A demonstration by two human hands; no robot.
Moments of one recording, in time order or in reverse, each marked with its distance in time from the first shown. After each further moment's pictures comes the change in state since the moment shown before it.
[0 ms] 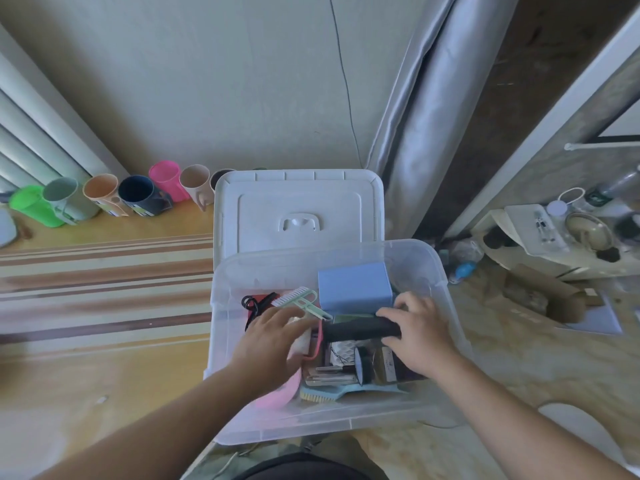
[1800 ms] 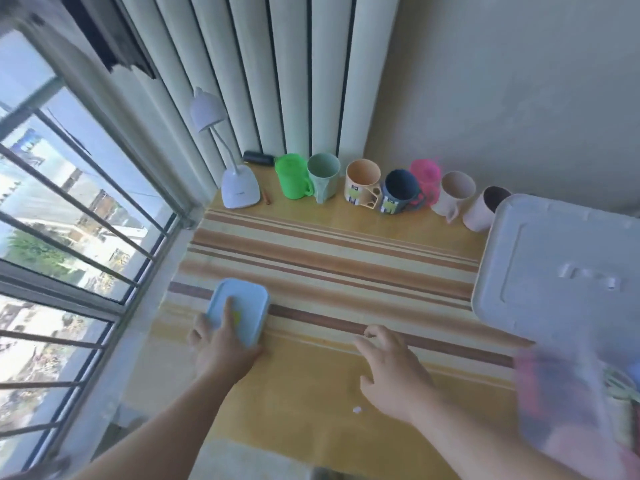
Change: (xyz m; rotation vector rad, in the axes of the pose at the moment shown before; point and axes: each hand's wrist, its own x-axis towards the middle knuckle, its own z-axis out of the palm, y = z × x) left_hand -0.291 -0.536 -0.055 -0.281 0.095 -1.191; right_hand 0.098 -0.578 0.170 -0.023 -0.462 -0.290
